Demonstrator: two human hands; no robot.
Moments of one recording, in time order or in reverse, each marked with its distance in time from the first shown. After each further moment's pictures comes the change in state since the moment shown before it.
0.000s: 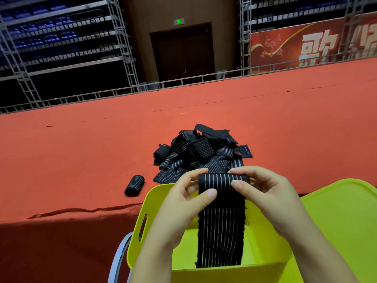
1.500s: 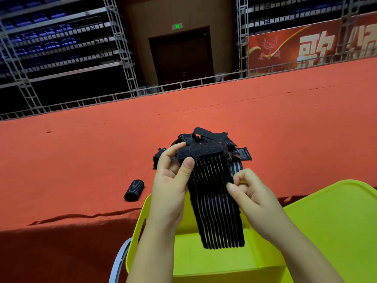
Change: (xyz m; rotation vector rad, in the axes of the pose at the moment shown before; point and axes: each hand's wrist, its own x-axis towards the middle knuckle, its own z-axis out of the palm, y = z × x) left_hand 0.028 0.024 0.007 -0.190 0.249 0.307; right_hand 0.001 0.020 0.005 -0.252 -0.106 -0.045
